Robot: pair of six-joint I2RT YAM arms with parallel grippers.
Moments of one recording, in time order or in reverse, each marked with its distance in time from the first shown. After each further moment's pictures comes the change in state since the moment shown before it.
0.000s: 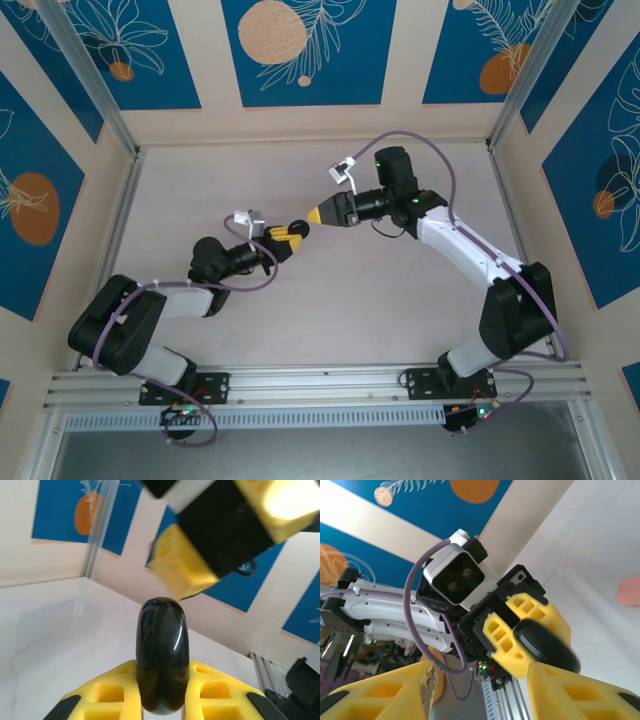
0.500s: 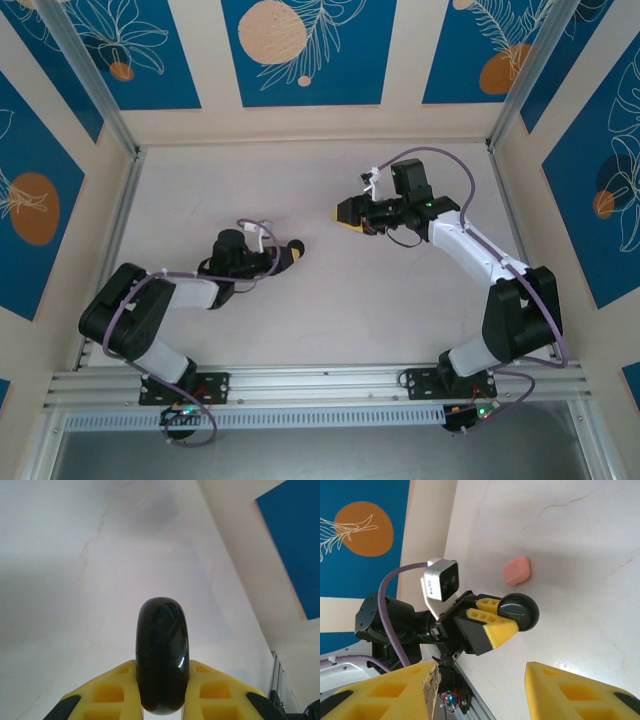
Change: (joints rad) left arm 0.001 0.088 0.080 -0.609 -0.148 -0.217; right arm -0.093 -0.009 -0.087 -0.147 0.289 0.098
